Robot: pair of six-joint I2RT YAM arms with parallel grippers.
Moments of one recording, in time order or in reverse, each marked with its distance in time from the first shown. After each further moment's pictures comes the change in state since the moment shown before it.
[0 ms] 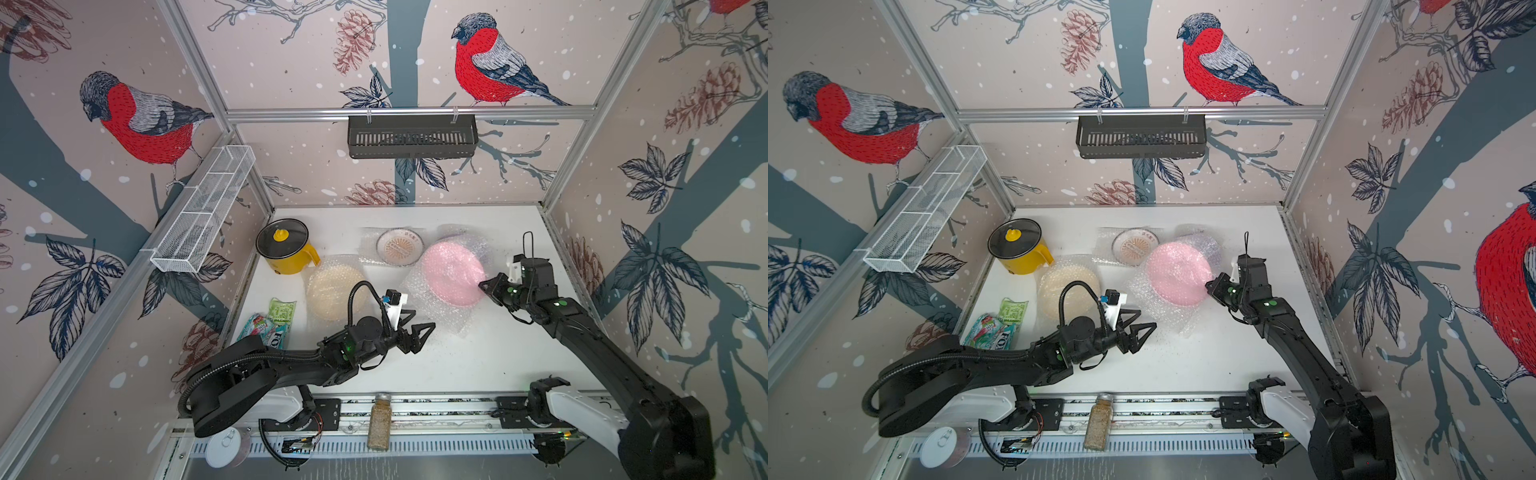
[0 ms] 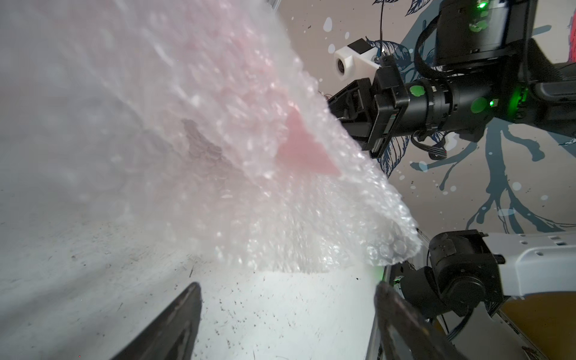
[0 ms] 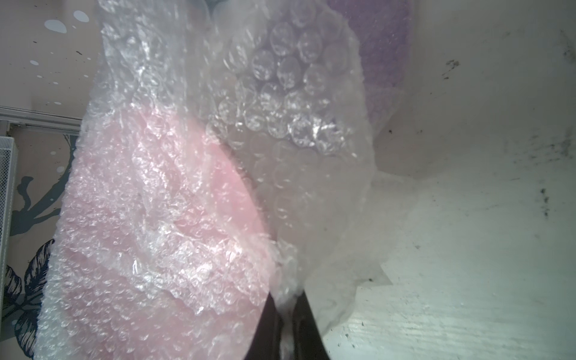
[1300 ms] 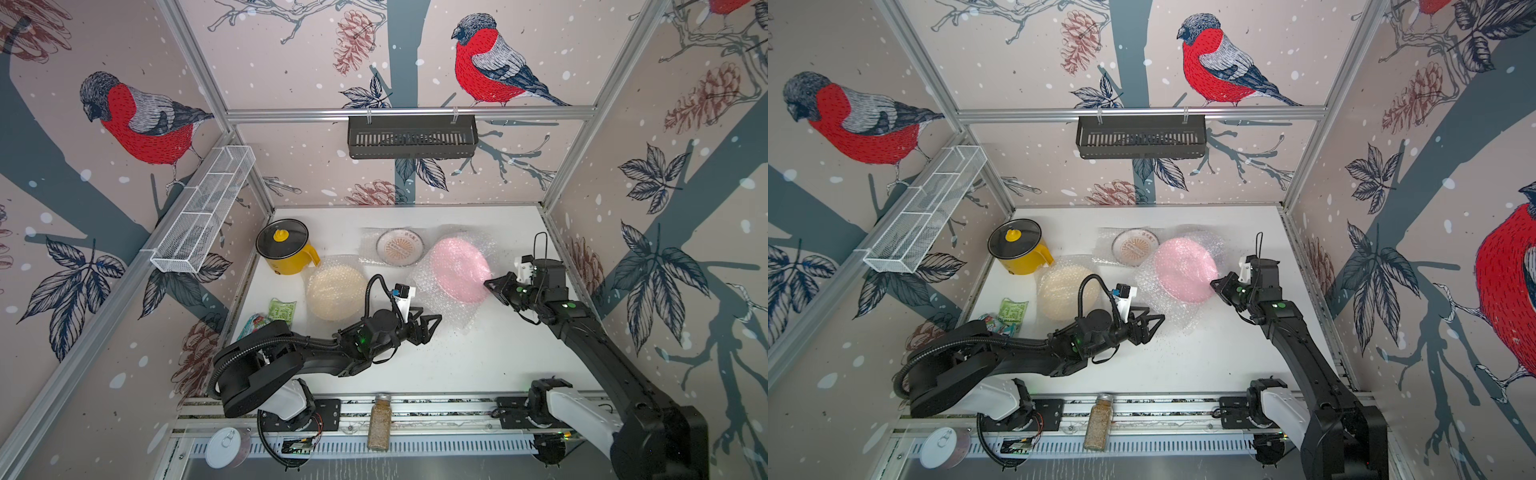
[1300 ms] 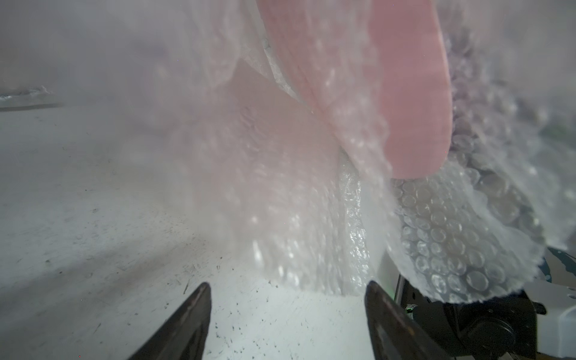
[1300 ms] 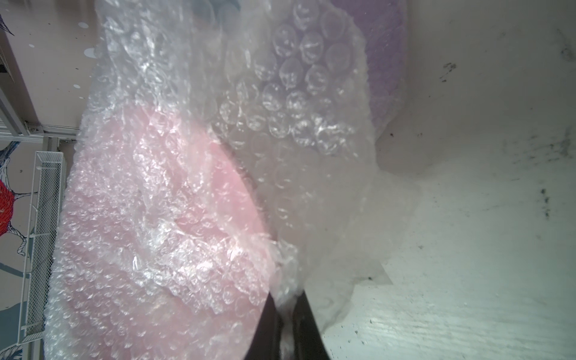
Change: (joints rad) left arm 0.000 0.154 0.103 -0.001 -0.033 -0.090; right arm -0.125 -0.016 -0.018 0.012 -0.135 0.010
